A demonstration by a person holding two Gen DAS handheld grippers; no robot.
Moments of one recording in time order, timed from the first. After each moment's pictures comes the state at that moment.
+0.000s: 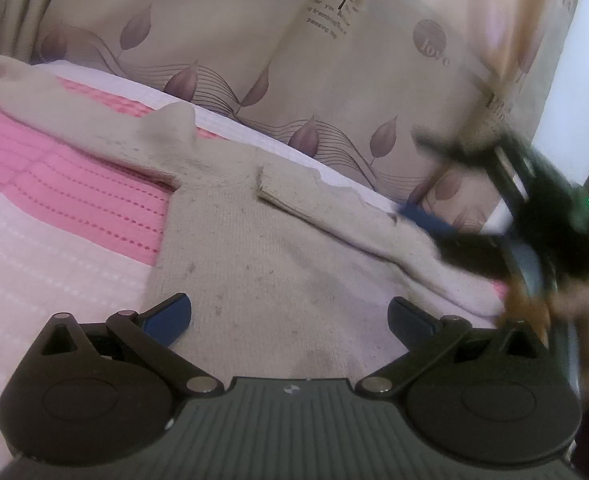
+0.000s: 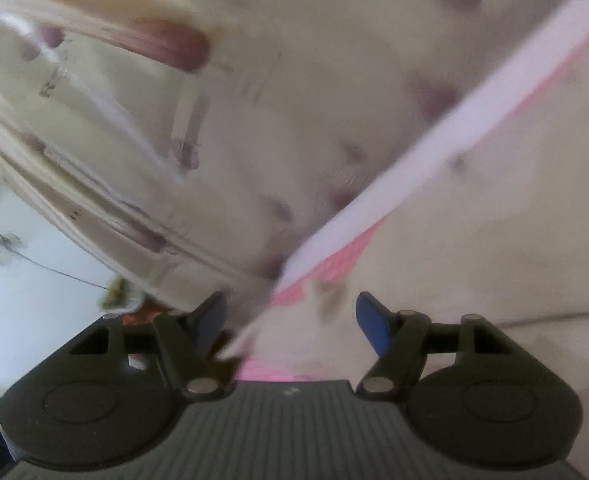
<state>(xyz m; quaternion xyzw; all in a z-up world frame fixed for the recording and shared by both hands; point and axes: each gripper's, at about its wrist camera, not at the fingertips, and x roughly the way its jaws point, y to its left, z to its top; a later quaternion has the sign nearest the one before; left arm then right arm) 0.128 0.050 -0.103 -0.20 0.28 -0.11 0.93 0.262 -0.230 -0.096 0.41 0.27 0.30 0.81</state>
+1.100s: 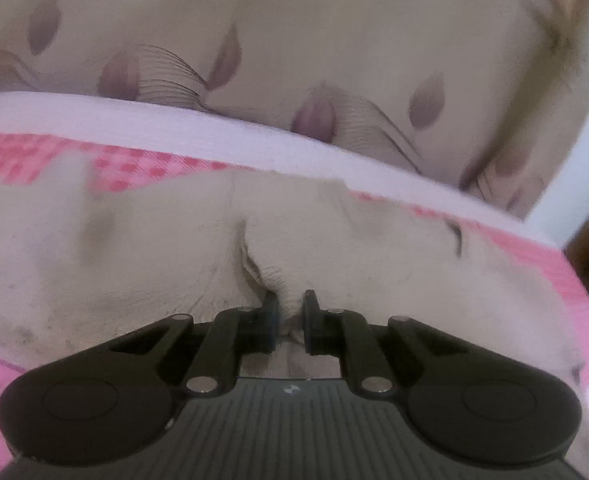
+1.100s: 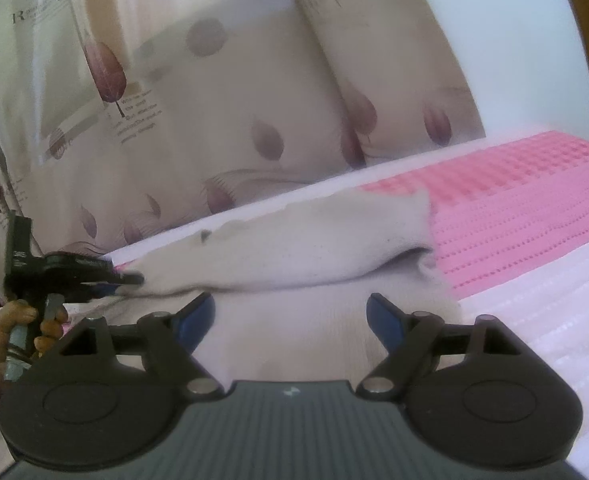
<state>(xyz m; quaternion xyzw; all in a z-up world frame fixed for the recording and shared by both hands) 0.321 0.020 -0.104 -0.12 0.36 -0.11 0.92 0.097 -0.317 -0.109 0.18 0.20 0.03 0.96</state>
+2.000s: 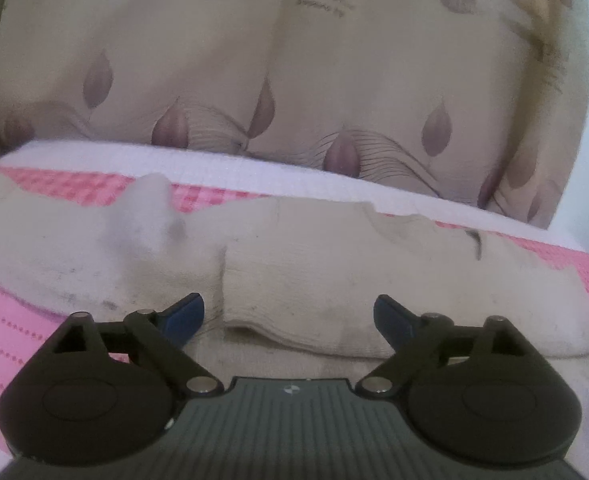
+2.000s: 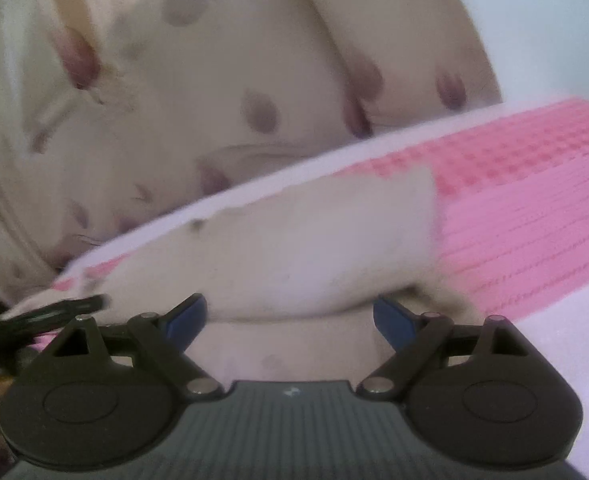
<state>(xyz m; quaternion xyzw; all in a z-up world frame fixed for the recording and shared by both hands) 0.263 0.032 -0.102 -0.07 0.29 -0.05 0.95 0.169 -0.332 -0.106 0.20 0.27 0.03 0.94</state>
